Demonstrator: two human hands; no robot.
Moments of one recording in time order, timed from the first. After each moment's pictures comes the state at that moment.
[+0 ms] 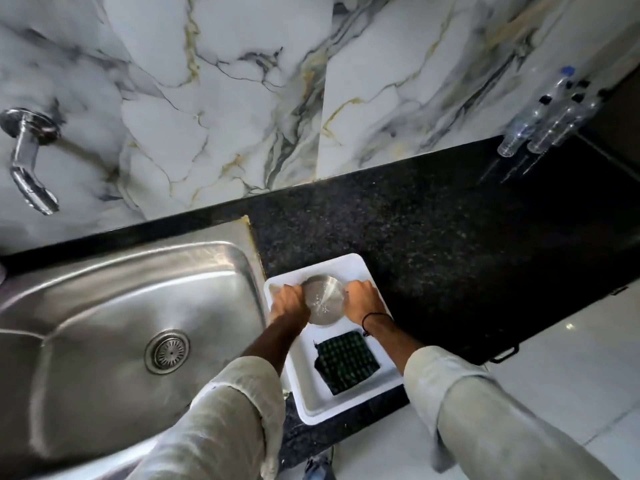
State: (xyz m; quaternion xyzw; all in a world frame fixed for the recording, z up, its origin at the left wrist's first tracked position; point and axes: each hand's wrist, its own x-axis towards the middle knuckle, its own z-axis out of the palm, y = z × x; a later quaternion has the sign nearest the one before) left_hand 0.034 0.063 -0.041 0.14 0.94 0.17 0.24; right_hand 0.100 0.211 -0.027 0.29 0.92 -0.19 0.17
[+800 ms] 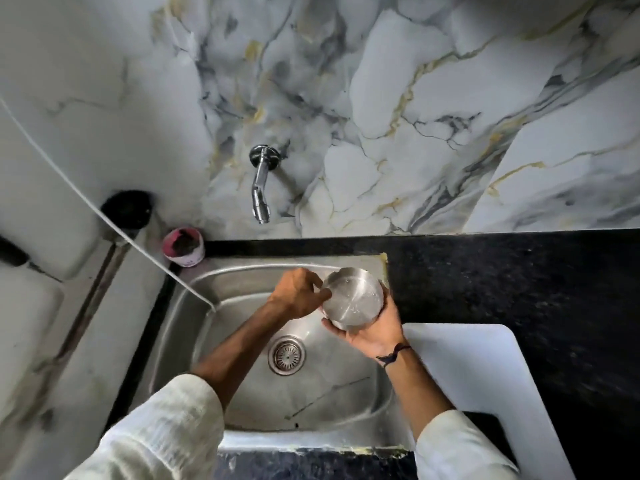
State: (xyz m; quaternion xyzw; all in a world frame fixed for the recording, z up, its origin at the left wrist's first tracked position) left_hand -0.078 -0.162 0.081 0.05 0.94 0.28 0.16; right_hand -0.021 0.015 -0.013 0.13 0.15 -0.94 0.29
